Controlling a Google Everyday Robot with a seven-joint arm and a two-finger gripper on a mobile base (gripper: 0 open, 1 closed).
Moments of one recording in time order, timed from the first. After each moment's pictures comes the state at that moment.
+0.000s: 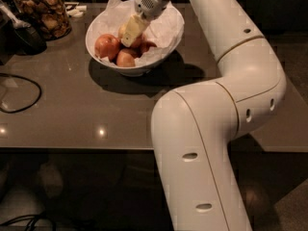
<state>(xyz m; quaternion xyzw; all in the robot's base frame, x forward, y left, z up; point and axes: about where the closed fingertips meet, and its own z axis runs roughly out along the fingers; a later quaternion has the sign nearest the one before) 0.729 0.053 0.921 -0.54 0.79 0.18 0.20</state>
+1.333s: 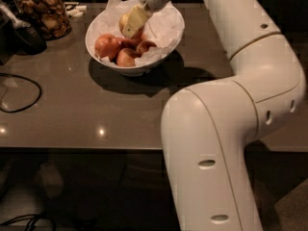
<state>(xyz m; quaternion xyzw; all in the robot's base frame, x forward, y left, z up) 0.728 0.045 0.953 -0.54 0.79 0.18 0.24</state>
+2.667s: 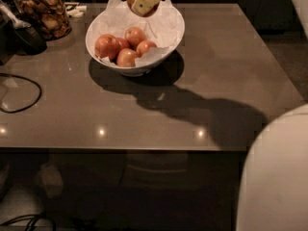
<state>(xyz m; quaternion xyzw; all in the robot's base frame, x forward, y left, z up) 0.644 0.004 1.053 -0.54 0.76 0.18 0.33</state>
